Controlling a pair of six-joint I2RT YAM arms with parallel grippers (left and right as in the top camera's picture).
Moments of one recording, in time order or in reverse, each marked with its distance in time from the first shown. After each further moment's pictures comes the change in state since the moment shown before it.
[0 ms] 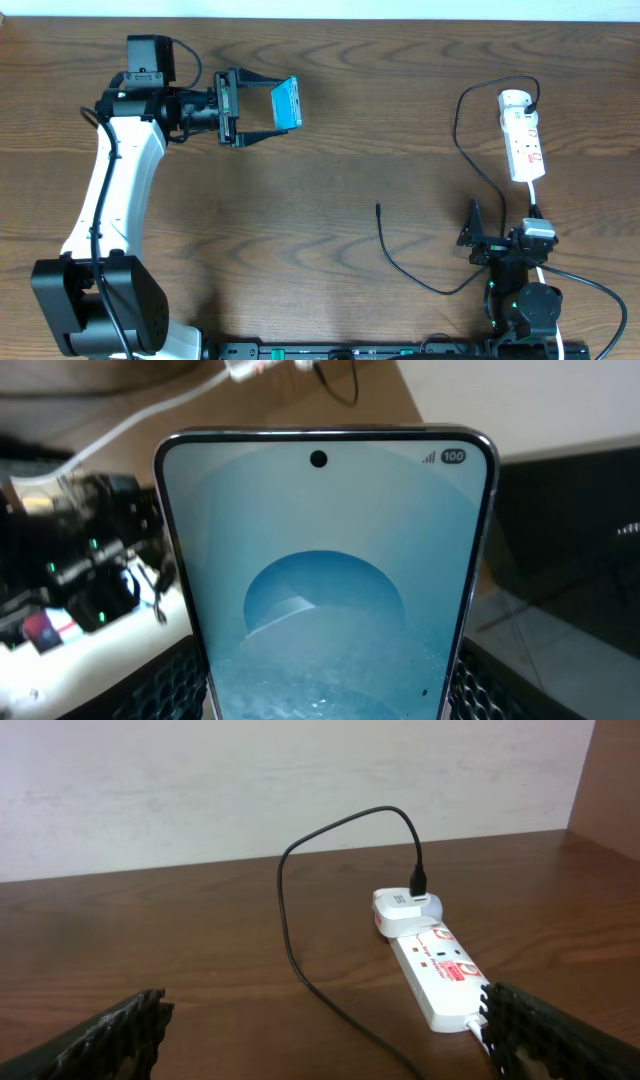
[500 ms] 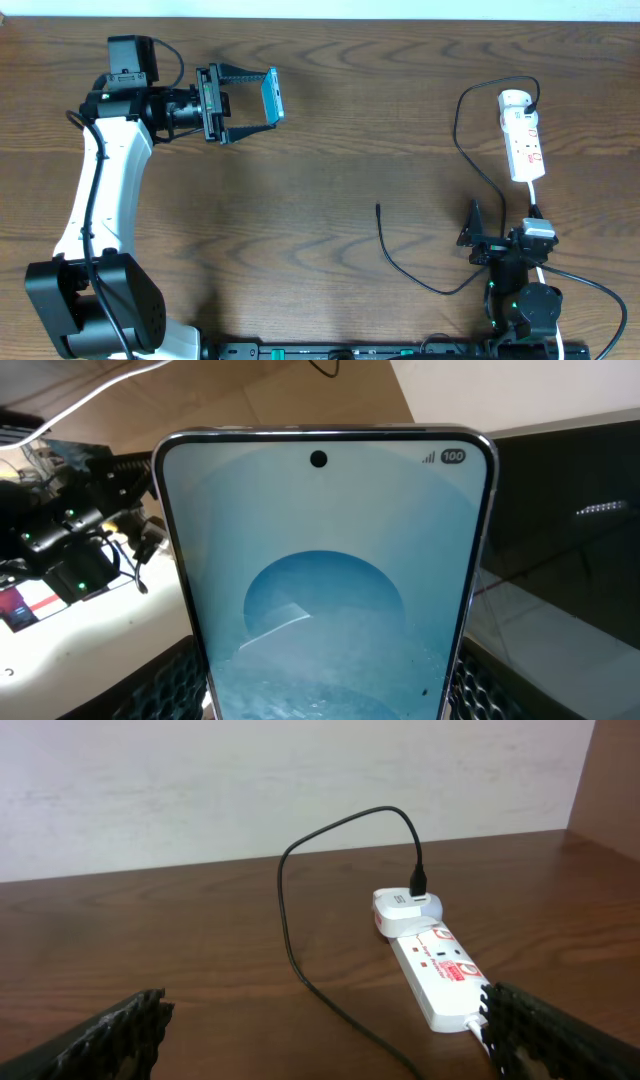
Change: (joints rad) left arm 0.057 0.000 0.000 0.013 0.090 -0.025; right arm 0.000 0.000 0.000 0.000 0.000 0.000
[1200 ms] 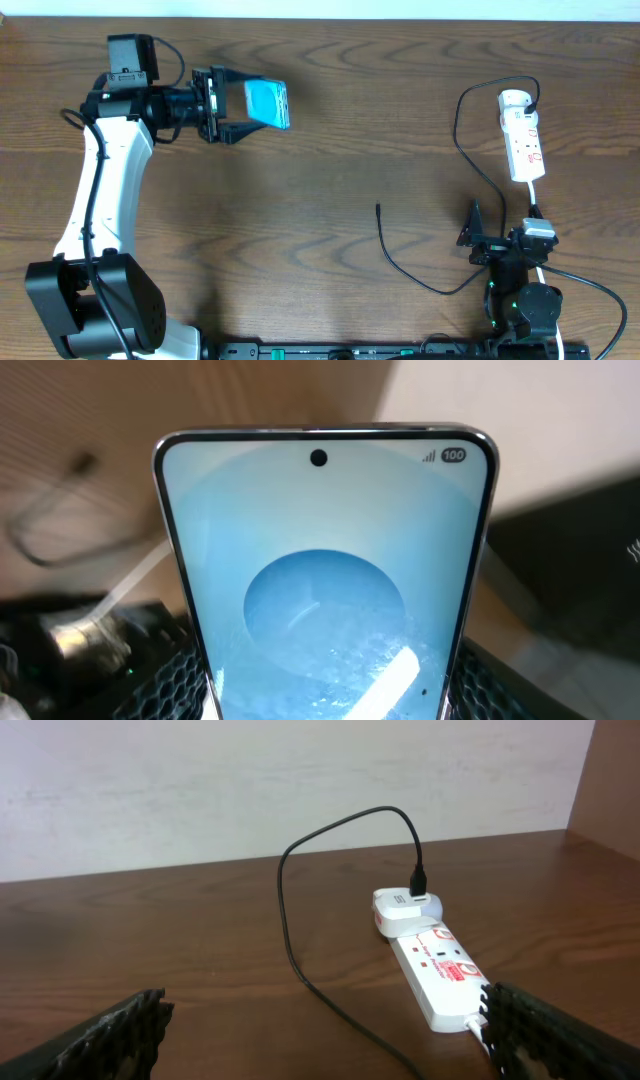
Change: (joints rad) left arm 0.000 0.000 0.002 -0.028 -0.336 0.270; right arm 0.000 0.000 0.000 0.000 0.000 0.000
